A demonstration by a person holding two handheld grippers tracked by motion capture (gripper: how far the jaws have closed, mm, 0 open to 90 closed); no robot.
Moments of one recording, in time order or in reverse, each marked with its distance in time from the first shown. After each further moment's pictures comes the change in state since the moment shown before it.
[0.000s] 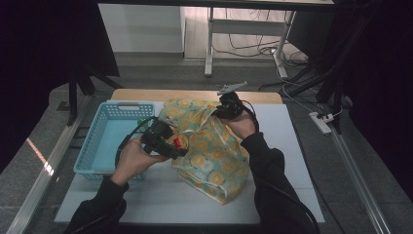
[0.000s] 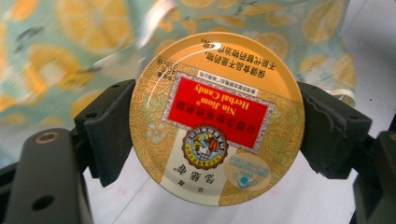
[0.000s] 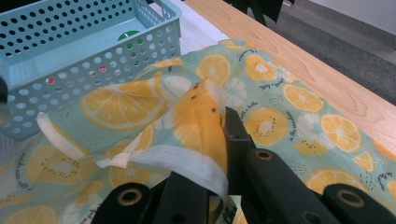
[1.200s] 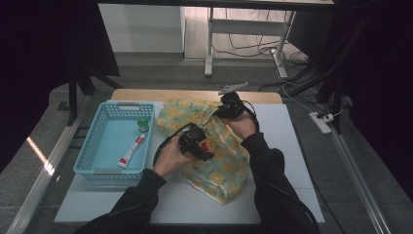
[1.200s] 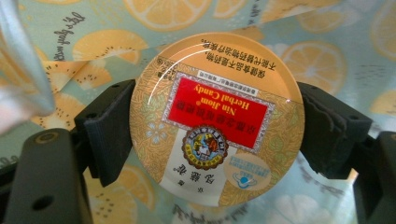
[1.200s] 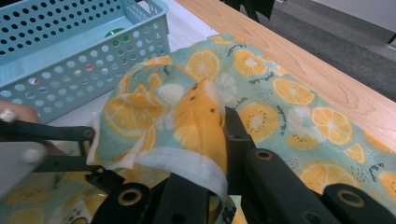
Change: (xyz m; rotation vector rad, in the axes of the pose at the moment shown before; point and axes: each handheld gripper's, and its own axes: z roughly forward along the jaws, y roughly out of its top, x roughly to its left) left arm 0.003 0.034 0.121 0.069 0.010 0.082; right arm -0.008 -0.005 0.004 0.002 -0.025 0.024
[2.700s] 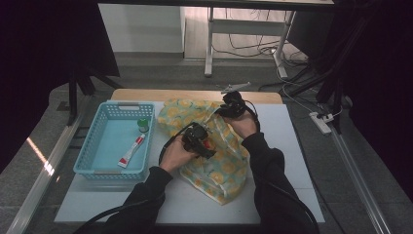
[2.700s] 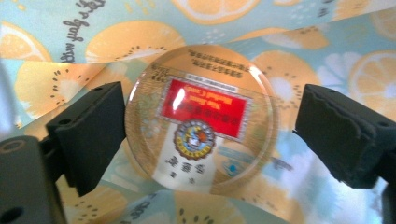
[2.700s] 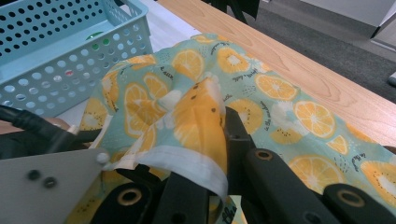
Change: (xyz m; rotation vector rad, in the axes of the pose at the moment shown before) left arm 0.014 0.002 0.027 -0.012 0.047 -0.020; right arm -0.008 -0.004 0.000 -0.012 -0.042 0.034
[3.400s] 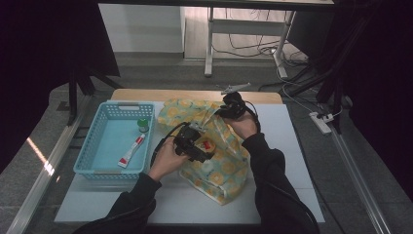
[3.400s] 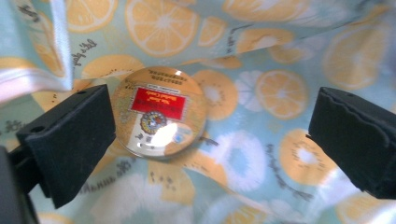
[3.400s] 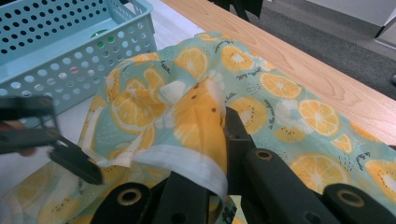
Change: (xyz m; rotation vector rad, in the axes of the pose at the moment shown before) left arm -0.014 -0.016 -0.057 -0.153 -0.113 0.002; right arm 0.002 -0.002 -0.001 0.006 0.009 -0.003
